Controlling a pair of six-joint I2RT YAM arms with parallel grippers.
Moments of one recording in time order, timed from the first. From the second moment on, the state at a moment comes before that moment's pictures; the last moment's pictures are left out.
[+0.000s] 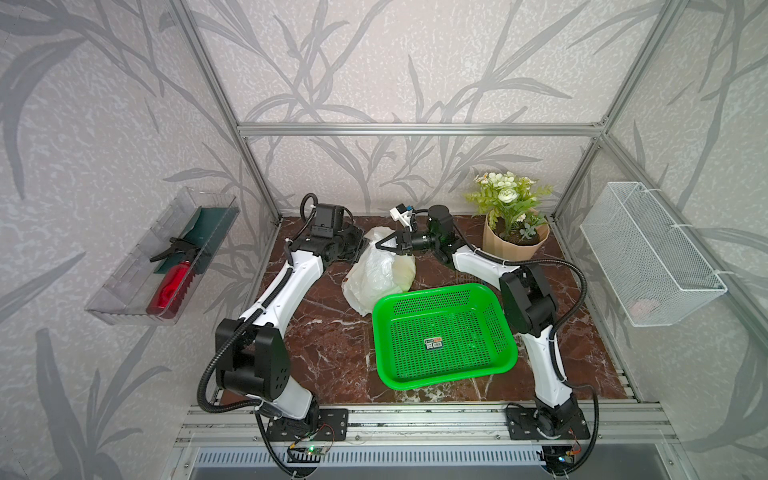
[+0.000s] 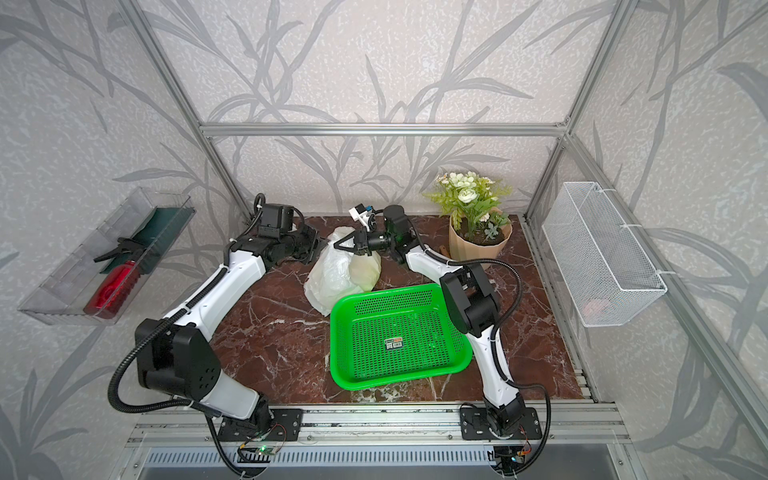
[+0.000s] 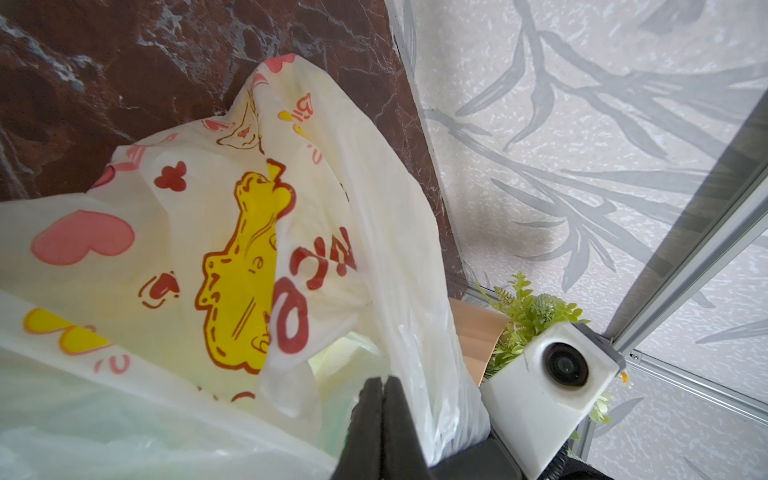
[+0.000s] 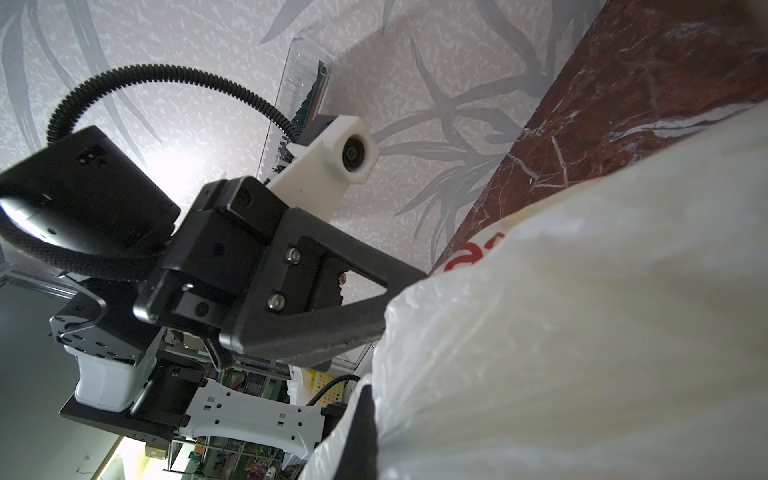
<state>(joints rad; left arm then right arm) -0.19 1.56 1.37 -0.51 0.30 -1.32 0.56 2.25 1.74 0.41 -1.14 1.03</state>
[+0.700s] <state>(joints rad) -0.19 1.56 1.37 -0.52 0.29 -1.27 0.49 1.89 1.43 0.02 -0.94 0.70</state>
